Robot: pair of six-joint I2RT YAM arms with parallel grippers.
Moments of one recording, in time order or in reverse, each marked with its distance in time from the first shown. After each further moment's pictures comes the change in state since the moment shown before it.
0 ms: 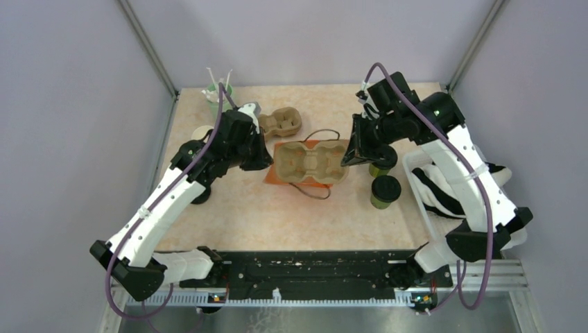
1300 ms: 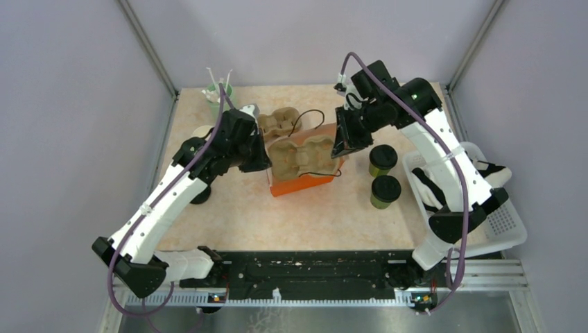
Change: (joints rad) left arm 0.000 0.026 0.026 -0.077 -0.013 -0.062; right arm 0.007 0.175 0.151 -0.024 -0.055 -0.208
